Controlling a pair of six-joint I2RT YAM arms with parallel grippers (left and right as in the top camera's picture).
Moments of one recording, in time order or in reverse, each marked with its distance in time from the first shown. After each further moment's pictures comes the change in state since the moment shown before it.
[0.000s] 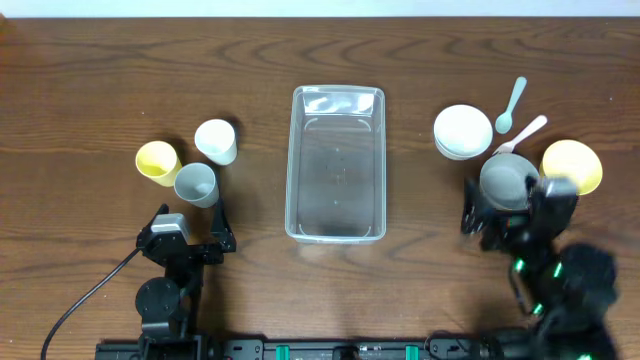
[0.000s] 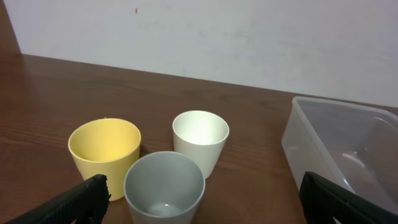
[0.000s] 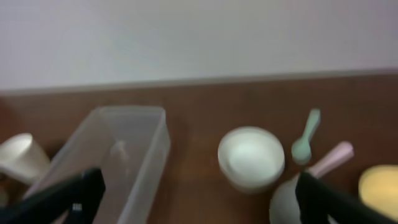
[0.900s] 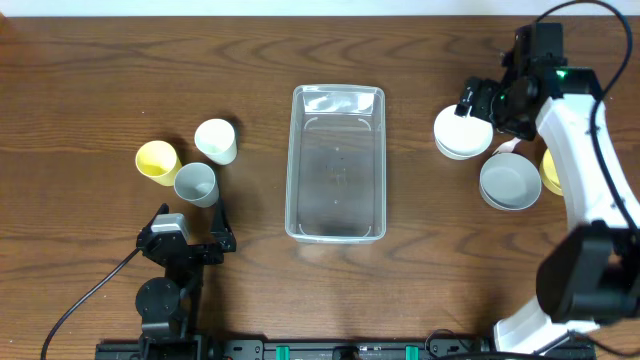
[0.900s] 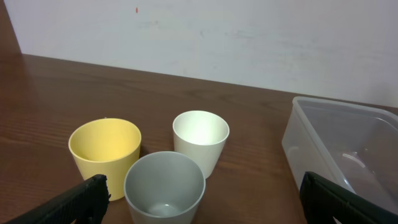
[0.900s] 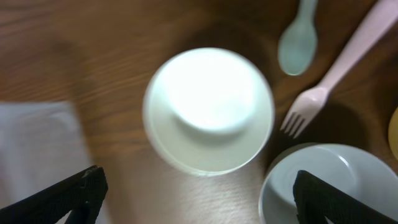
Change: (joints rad) left arm 0.000 0.000 0.000 0.000 0.000 0.000; right arm -0.126 1.286 0.842 -0.451 0.027 0.178
